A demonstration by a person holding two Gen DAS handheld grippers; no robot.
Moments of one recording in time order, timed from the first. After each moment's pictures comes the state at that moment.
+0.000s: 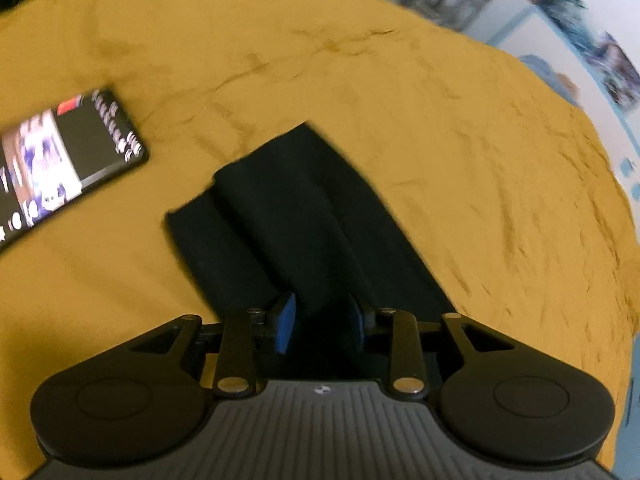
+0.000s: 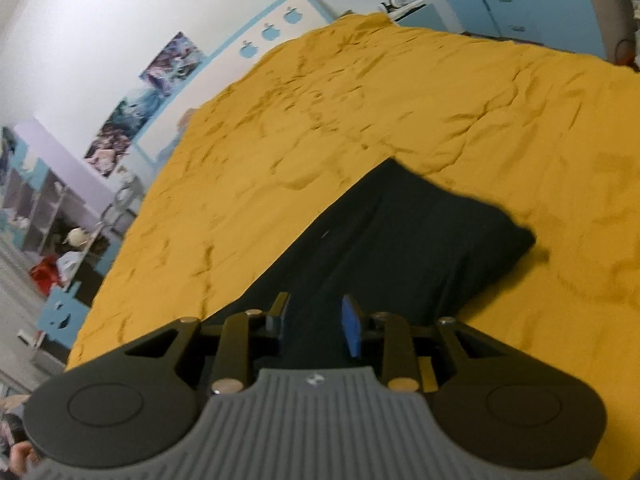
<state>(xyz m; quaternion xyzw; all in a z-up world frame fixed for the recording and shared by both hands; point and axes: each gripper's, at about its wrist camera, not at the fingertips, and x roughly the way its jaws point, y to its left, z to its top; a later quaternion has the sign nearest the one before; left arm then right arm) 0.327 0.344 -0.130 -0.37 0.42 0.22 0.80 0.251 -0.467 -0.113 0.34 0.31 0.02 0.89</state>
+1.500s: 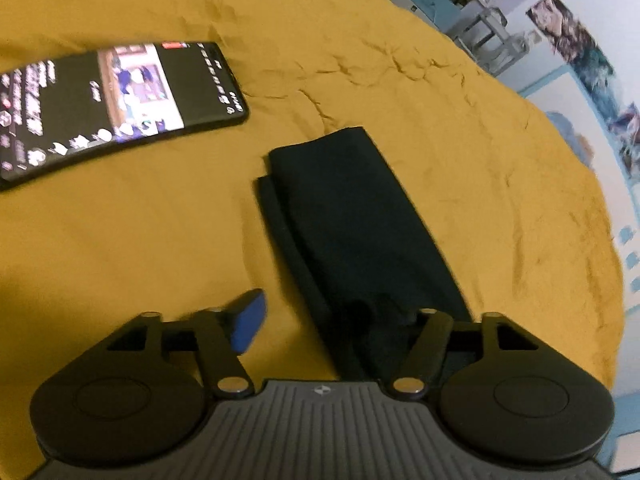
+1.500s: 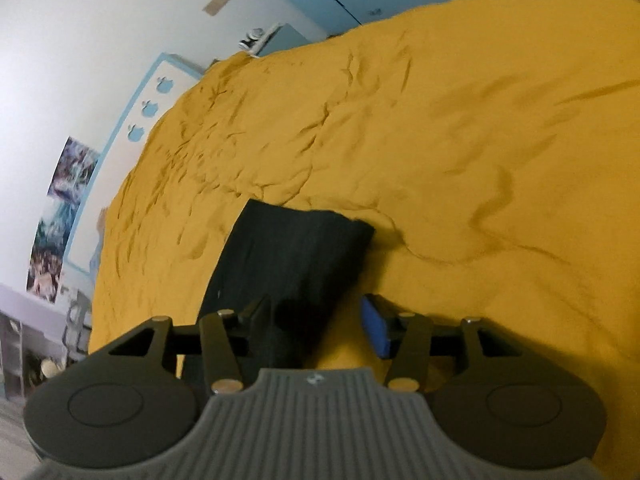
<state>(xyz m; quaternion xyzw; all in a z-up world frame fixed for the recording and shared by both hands) 0.269 0.356 -0.141 -0.45 0.37 0.24 0.78 0.243 -0.521 -0.152 0.49 0.29 -0.16 0.81</state>
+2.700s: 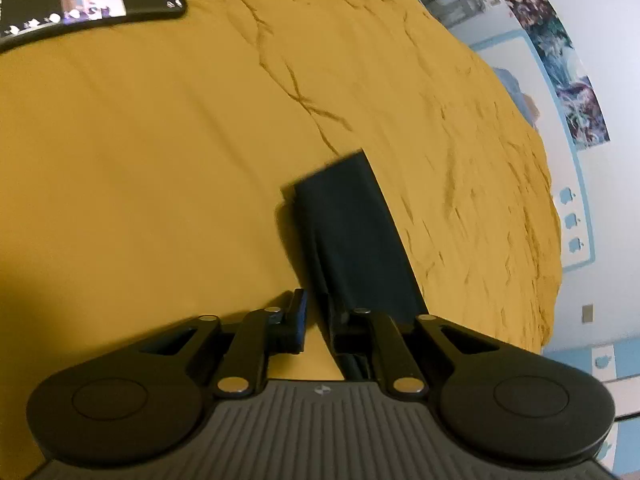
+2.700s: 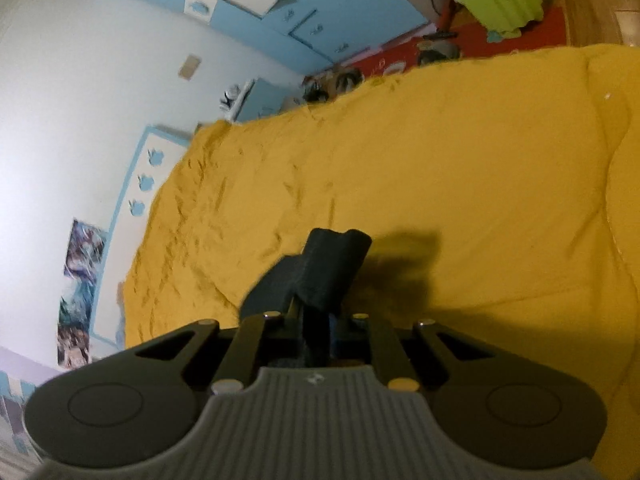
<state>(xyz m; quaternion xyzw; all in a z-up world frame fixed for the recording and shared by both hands) 0.258 0.318 -0.146 -0.50 0.39 0.12 0.76 0.163 -0.647 -0.143 0.54 0.26 -0.19 0.78</state>
